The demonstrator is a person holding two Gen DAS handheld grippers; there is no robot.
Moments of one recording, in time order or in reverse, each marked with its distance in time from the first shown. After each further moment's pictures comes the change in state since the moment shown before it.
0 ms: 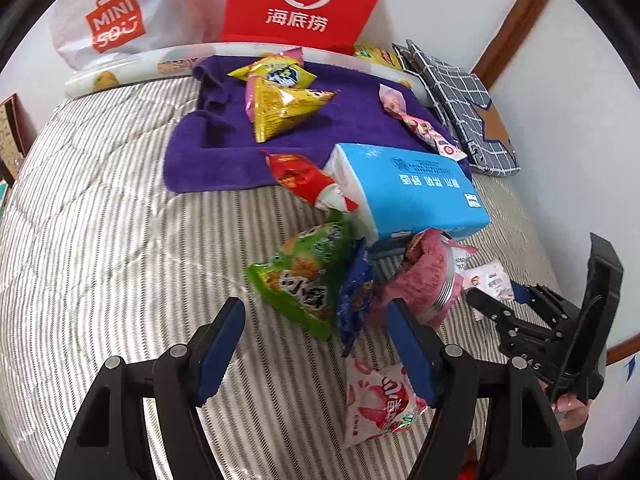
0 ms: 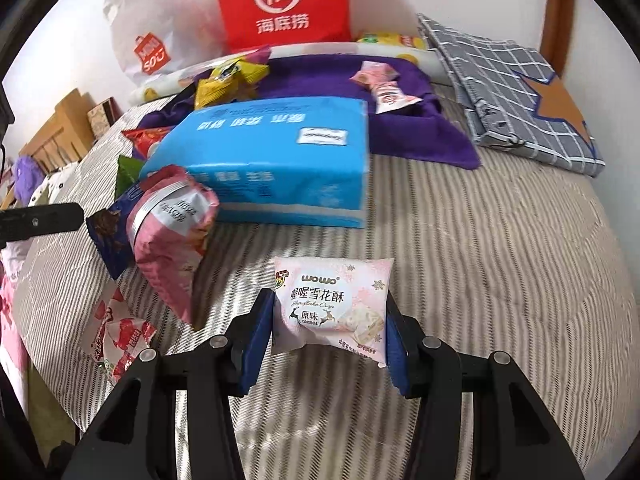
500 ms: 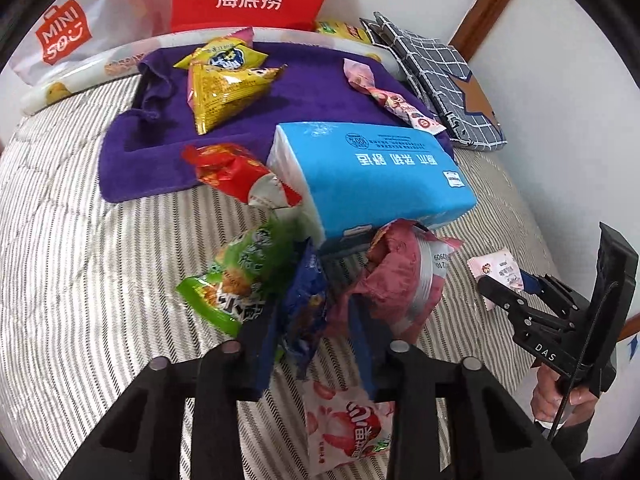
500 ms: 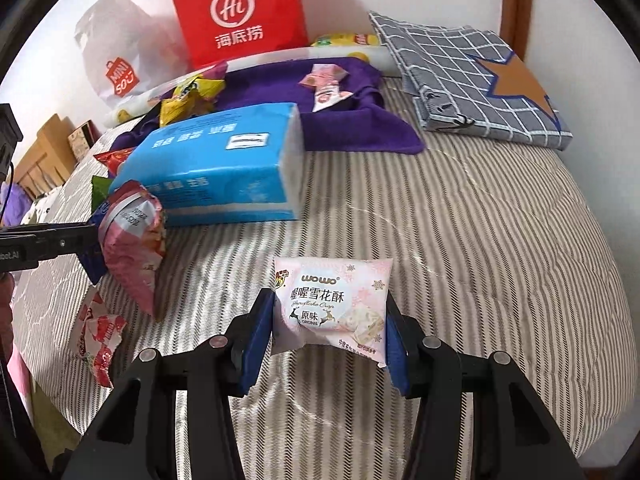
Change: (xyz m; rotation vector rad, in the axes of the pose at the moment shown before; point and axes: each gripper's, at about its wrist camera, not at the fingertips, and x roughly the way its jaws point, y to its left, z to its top) left arm 0.029 -0.028 0.008 0.074 0.056 -0.043; right arm -0.009 -0.033 -0.011 0.086 -0.009 -0.044
